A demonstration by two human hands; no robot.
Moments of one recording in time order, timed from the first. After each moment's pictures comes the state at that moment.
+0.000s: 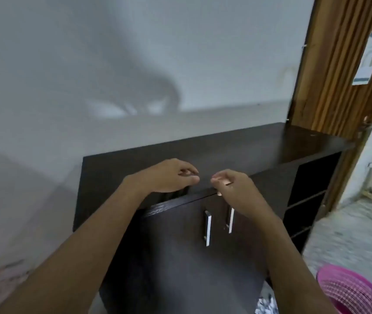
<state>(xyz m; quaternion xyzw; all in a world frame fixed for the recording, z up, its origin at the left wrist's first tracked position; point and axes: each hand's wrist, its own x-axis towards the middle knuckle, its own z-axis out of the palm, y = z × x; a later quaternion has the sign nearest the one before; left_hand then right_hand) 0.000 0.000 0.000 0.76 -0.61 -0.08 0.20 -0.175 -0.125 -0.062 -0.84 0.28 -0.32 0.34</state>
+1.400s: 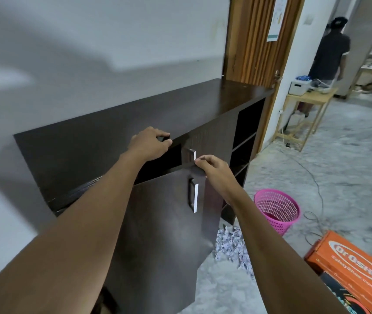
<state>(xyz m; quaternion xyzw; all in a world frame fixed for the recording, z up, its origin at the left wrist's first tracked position) -0.016 -0.022 -0.051 0.78 -0.58 -0.05 0.25 -0.224 -0.042 -0.117 -0.66 0.40 -0.39 0.51</state>
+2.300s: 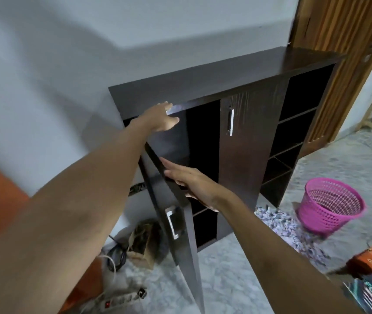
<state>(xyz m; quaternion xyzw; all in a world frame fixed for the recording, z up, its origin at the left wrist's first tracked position) -0.044 0.135 -0.047 0.87 -0.47 -0.07 0.15 -0.258 0.160 -0.120 -0.70 0.12 -0.04 0.70</state>
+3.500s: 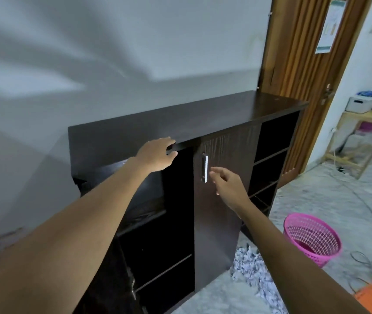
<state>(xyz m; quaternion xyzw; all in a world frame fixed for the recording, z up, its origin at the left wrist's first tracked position) -0.051 0.024 -0.051 0.81 -0.57 0.01 0.13 -0.262 -0.053 -0.136 -0.72 0.37 -0.35 0.48</state>
